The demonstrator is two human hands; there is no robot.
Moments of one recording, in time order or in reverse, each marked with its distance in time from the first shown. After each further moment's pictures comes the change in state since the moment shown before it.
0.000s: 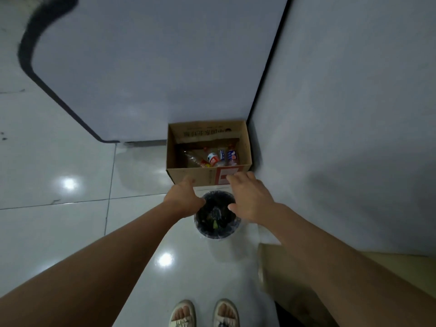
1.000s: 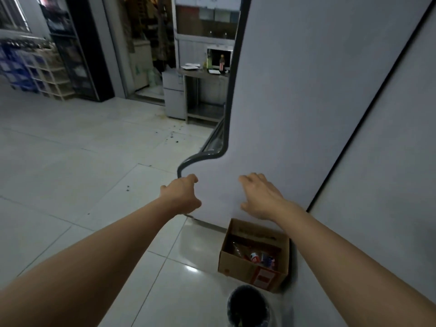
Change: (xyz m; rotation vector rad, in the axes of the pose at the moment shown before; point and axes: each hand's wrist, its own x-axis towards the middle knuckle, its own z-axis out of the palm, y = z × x) left_hand -0.289 0.016 -0.281 0.161 0.579 -0.058; right_hand -0.125 -0.207 -0.318 -0.244 0.245 -0.355
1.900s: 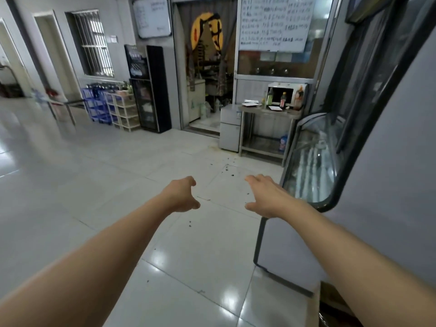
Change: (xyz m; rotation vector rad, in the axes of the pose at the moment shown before) left_hand 0.095 -0.354 -0.220 -0.108 0.082 -0.135; right_hand 0.249 -0.319 -0.077 0.079 0.096 -0.130
